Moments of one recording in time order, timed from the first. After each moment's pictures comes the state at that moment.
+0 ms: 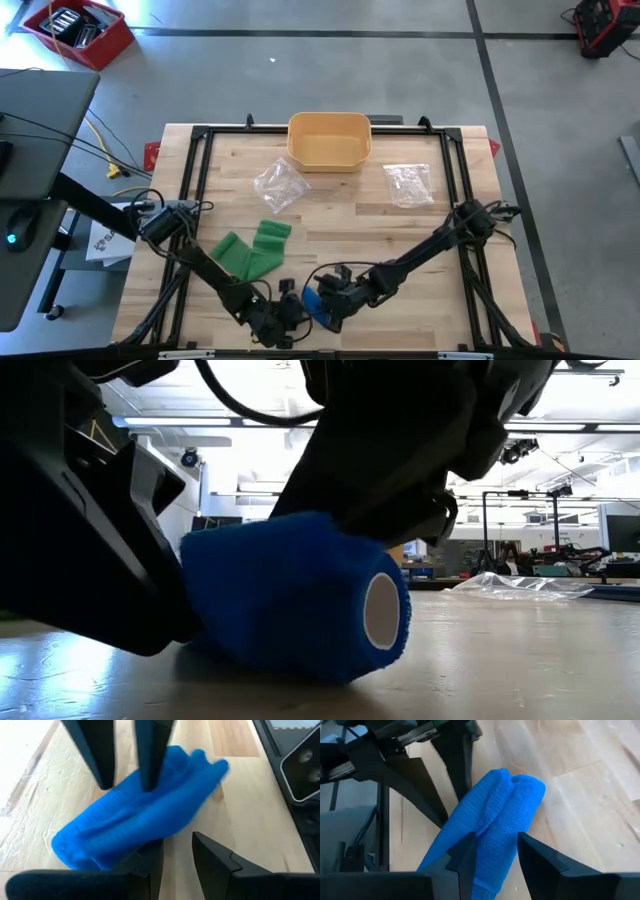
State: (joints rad) left arm -0.76 2.04 1.11 0.11 -0.55 -0.57; right arm 0.54 2.10 1.36 -0.09 0.25 0.77
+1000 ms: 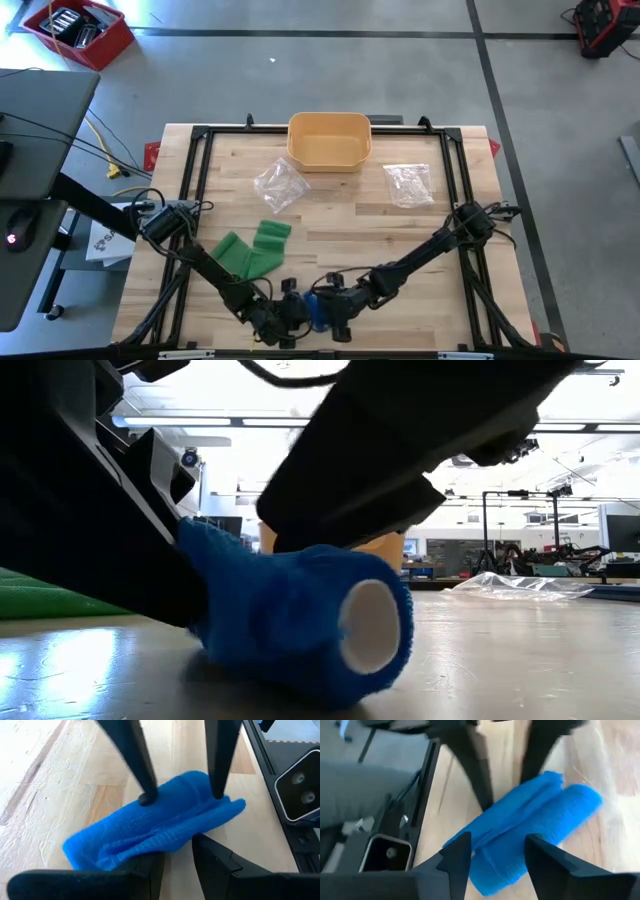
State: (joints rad) left arm -0.74 2.04 1.11 0.15 -0.56 -0.57; right arm 0.56 2.11 1.36 -0.01 0.10 0.48
